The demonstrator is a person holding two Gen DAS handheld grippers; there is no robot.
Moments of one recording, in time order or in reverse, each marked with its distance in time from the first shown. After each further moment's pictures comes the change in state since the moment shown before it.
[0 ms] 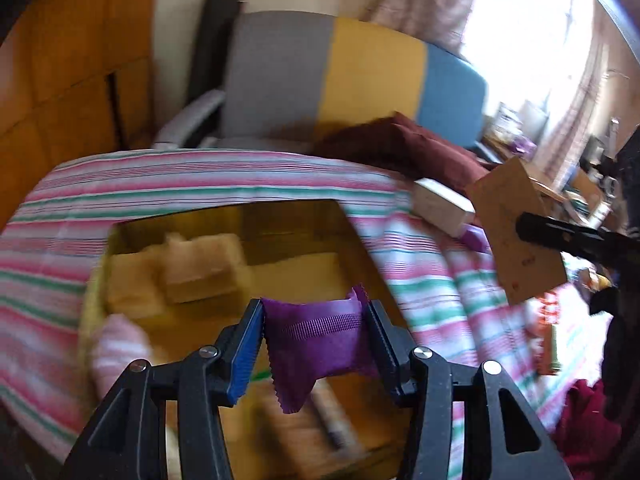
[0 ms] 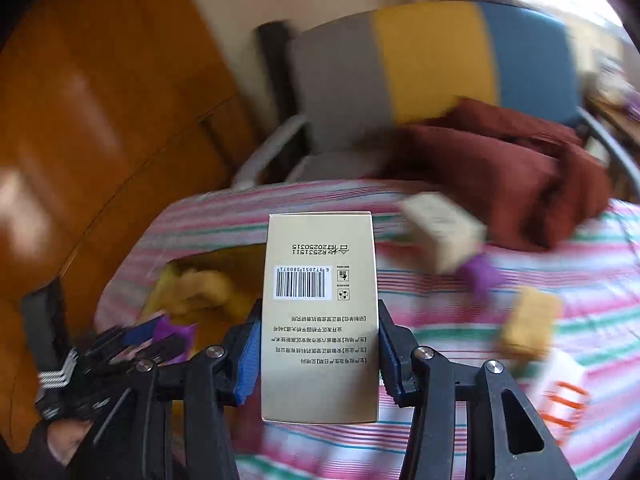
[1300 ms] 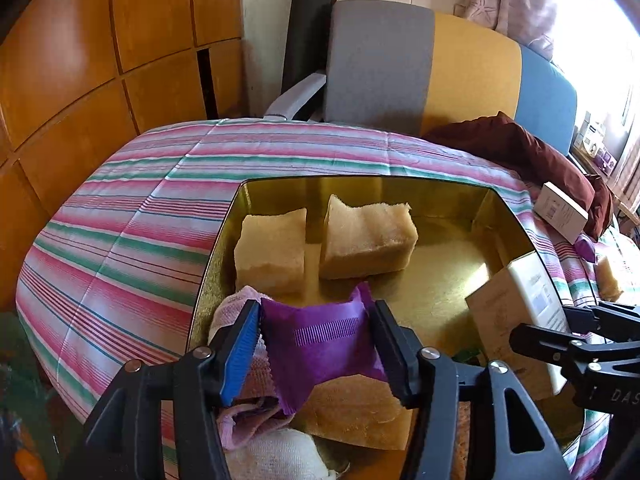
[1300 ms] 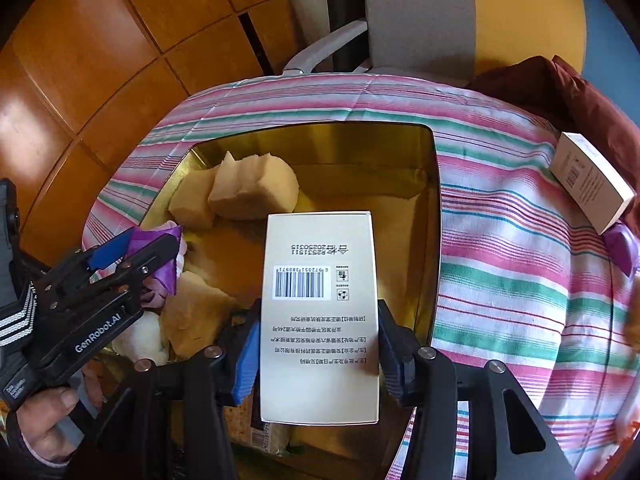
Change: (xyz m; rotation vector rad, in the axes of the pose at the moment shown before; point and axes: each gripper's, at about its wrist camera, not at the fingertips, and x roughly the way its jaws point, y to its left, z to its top) left arm 0.027 0.083 -0.022 -0.104 0.030 0.272; right arm 0.130 0.093 -0.050 -0.110 0.283 -0.009
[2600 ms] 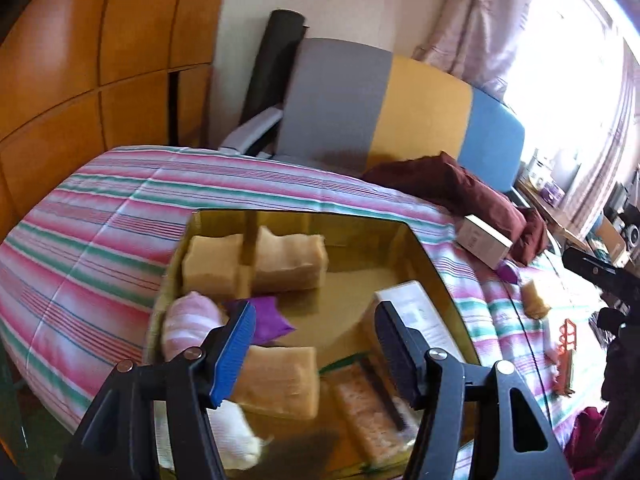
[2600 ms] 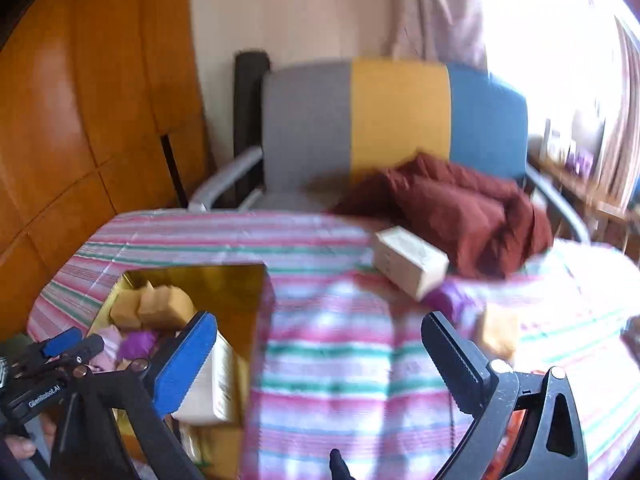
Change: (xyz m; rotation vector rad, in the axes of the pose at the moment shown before) left arm -0.061 -0.022 -0.007 -0.025 -0.119 -0.212; right arm -0.139 -0.054 -0.018 0.140 -0.413 -0.330
